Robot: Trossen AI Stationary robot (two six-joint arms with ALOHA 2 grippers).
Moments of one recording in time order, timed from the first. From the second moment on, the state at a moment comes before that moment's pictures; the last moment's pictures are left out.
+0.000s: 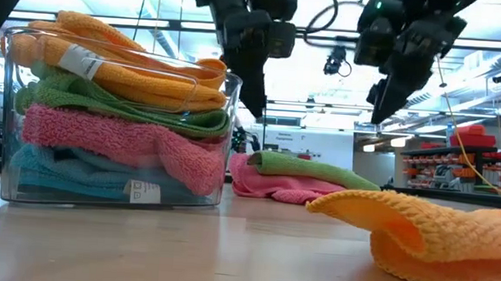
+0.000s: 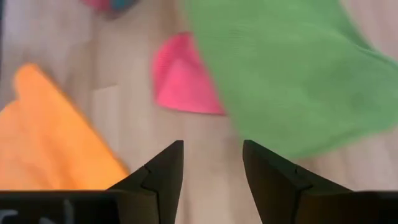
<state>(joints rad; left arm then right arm) 0.14 1.94 1.65 -0.87 0.15 0.03 -0.32 1.21 0.85 -0.71 -0.34 -0.05</state>
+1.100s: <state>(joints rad) 0.07 1.76 1.65 -1.21 -0.01 -0.03 0.01 1.60 0.85 -0.20 0.16 -0.07</state>
